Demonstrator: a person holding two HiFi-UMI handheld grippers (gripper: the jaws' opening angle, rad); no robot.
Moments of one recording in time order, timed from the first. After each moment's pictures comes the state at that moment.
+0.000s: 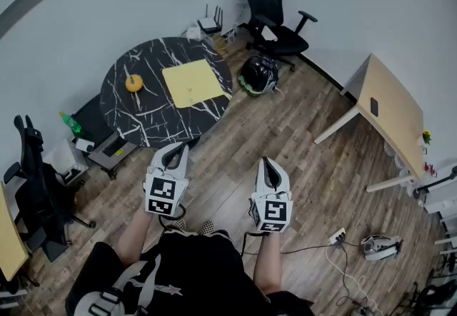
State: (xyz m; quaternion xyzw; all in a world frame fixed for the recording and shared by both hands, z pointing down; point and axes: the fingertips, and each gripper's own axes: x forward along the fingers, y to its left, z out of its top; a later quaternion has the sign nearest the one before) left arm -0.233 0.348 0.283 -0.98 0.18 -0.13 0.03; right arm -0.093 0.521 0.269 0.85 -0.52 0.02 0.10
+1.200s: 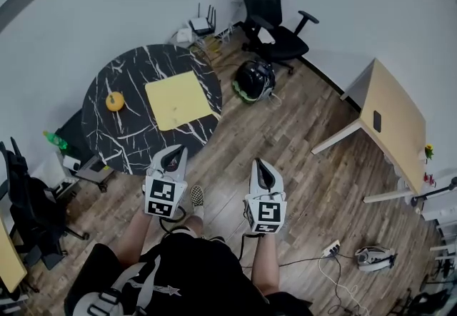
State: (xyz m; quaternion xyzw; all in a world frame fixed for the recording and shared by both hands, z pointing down) left arm -0.092 0.266 0.312 -0.97 0.17 -0.15 0.01; right arm 0.038 0.428 0.298 0.84 -0.53 0.04 0.11
